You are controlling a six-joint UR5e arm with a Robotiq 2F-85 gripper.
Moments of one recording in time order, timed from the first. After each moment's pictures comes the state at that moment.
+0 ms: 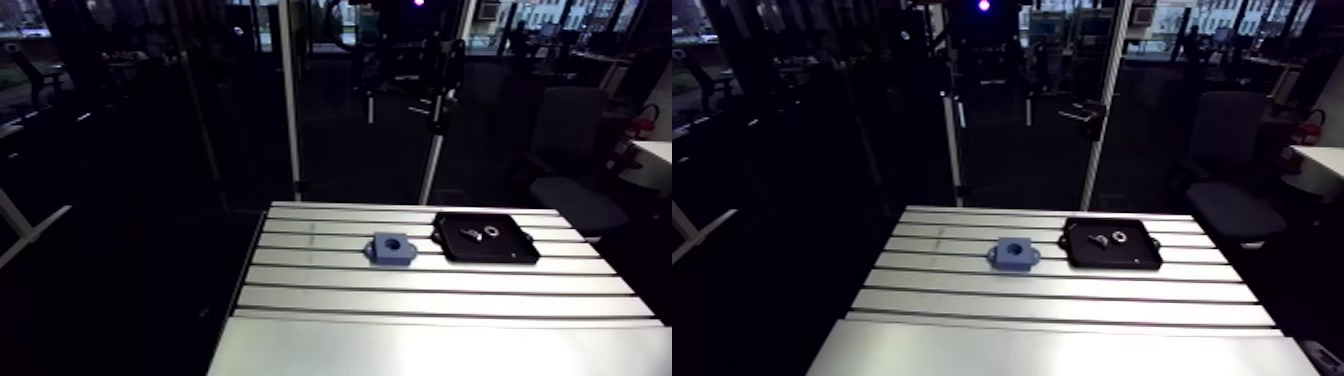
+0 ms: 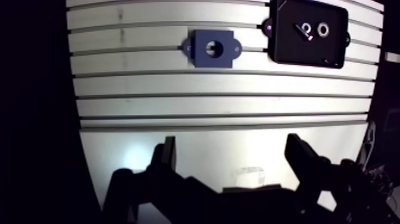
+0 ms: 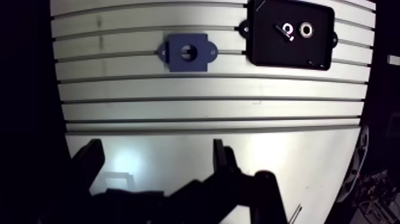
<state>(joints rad) 0.01 -1.44 1.49 -1.59 -1.63 -1.58</state>
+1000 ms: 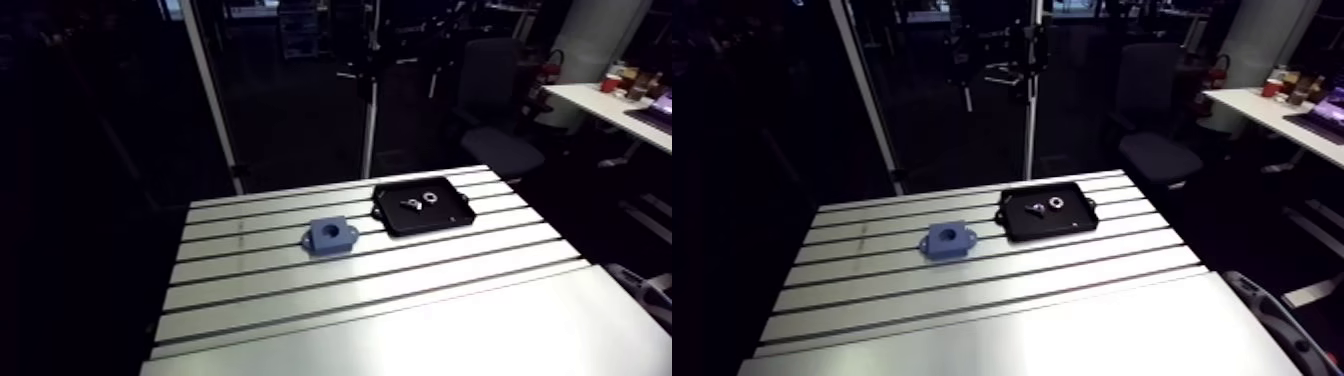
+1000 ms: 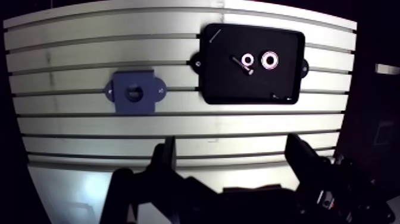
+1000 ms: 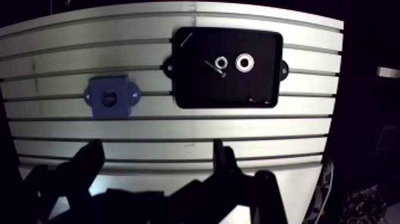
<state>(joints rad) -0.24 -1.33 1.48 -1.75 -1.64 -1.84</state>
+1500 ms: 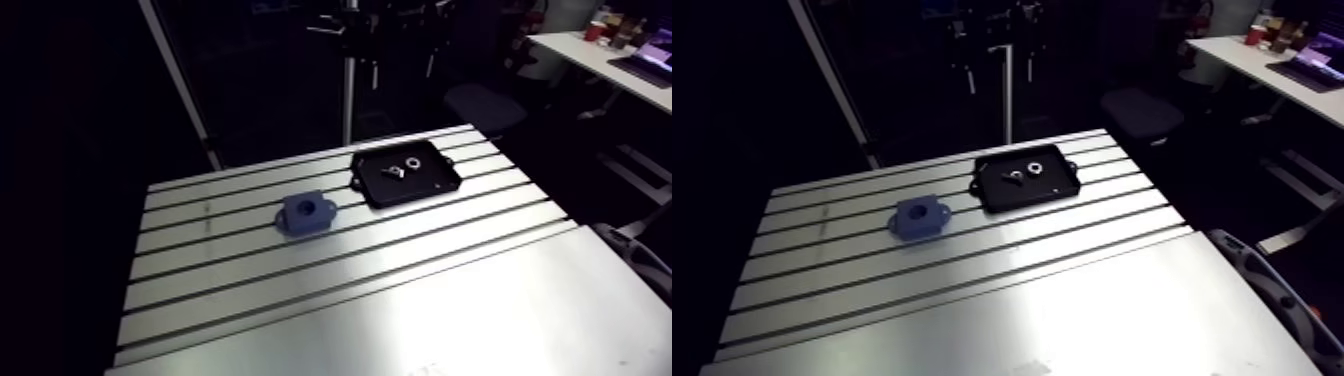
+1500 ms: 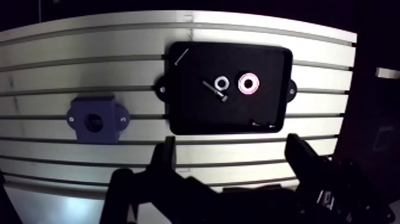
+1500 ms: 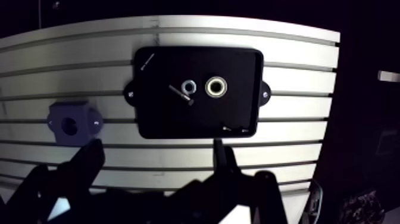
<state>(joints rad) -0.32 -1.20 1.47 -1.86 -1.64 -1.92</state>
